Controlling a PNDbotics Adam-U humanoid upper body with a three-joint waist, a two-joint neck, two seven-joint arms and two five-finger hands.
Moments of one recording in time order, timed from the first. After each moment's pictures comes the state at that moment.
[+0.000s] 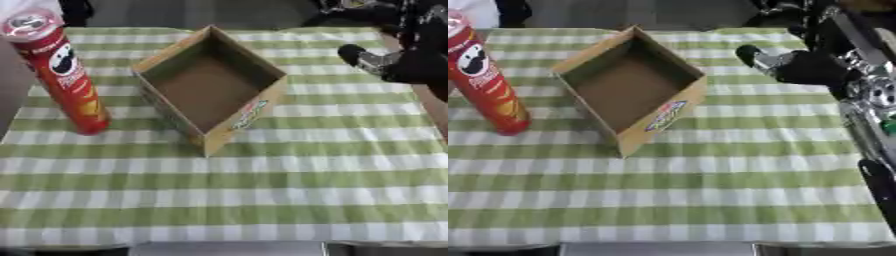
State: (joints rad) left arm -0.01 0.48 0.19 -1.90 0.14 0.21 0.25; right arm -0.38 -0.58 0.10 -1.97 -0.23 0.39 -0.10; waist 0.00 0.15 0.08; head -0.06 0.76
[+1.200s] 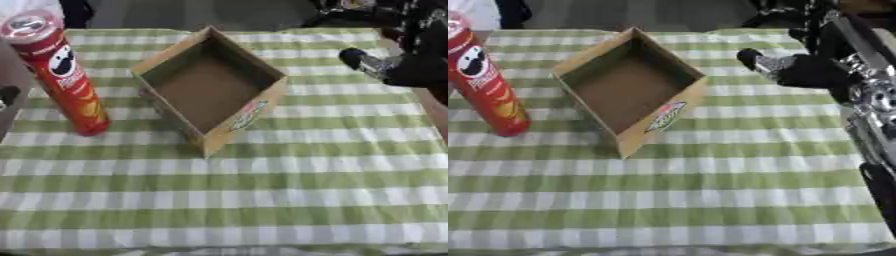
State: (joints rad) left arm -0.24 0.52 0.11 -1.66 0.05 0.27 0.22; right arm -0.38 -0.57 0.11 -1.97 -0.23 0.40 -0.09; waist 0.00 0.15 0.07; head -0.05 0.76
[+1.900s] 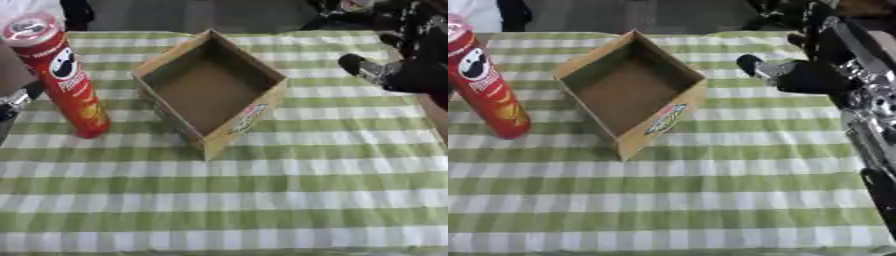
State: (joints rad) left arm -0.33 0.51 0.07 -1.56 0.04 0.25 0.15; right arm -0.38 -0.57 0.11 -1.97 -0.23 0.40 -0.08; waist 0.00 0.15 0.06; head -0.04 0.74
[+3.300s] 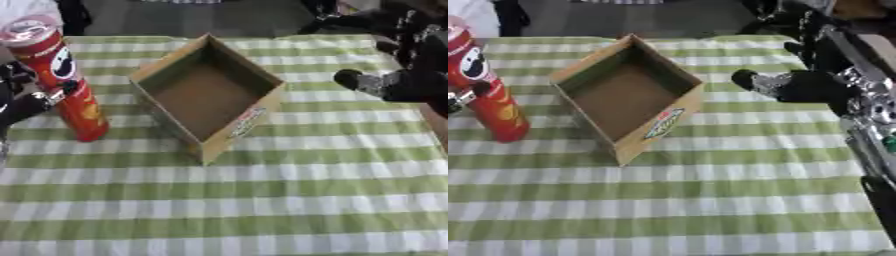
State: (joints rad) left arm -0.51 0.46 0.02 -1.33 -0.03 0.21 0.07; right arm -0.40 -0.56 0.12 -1.97 -0.23 0.40 -0.06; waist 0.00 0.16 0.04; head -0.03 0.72
